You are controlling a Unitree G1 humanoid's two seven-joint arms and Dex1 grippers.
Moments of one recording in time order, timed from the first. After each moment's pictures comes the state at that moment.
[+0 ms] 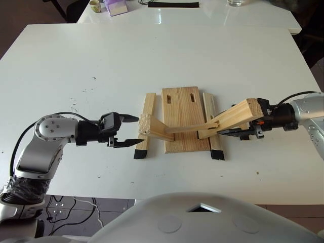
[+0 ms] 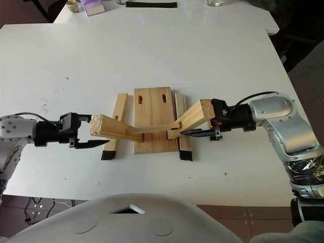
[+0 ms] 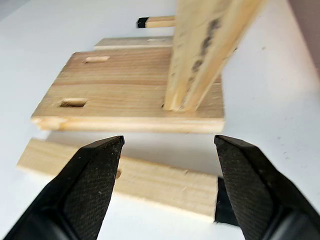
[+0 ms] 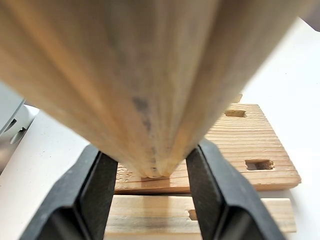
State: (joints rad) left arm 0.09 0.88 0.00 -0.33 -0.41 0.16 -1.26; right arm -0.13 -0.95 0.12 -0.27 0.52 0.24 1.34
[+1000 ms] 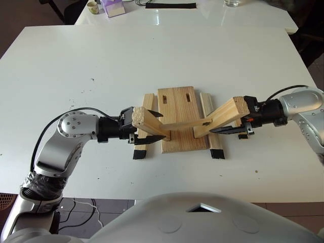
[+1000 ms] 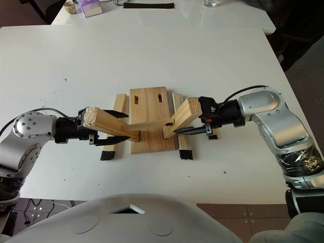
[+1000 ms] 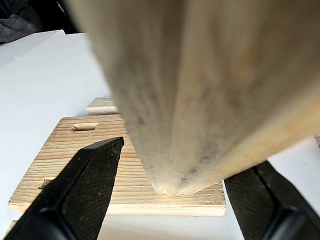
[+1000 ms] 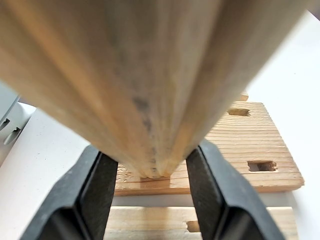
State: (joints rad) left arm -0.01 0.77 -0.11 -0.43 -0.45 0.29 -1.13; right arm -0.25 -0.93 0.24 -0.26 0.49 0.29 1.32
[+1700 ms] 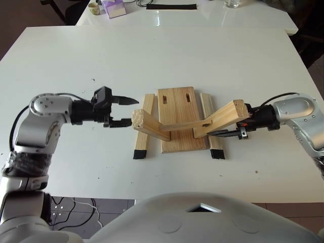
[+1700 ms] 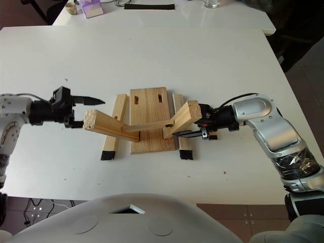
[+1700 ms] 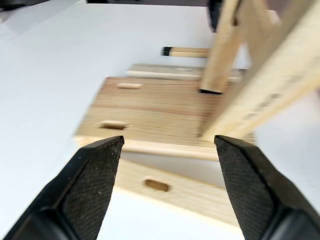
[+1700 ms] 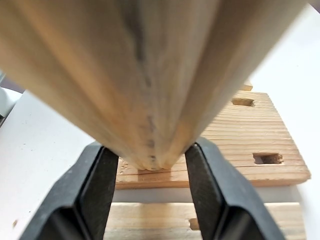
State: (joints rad) left arm -0.26 0.83 -0.03 0.02 -0.45 0.29 -1.30; right arm -0.21 -0.93 0.30 -0.24 0.42 0.21 1.25
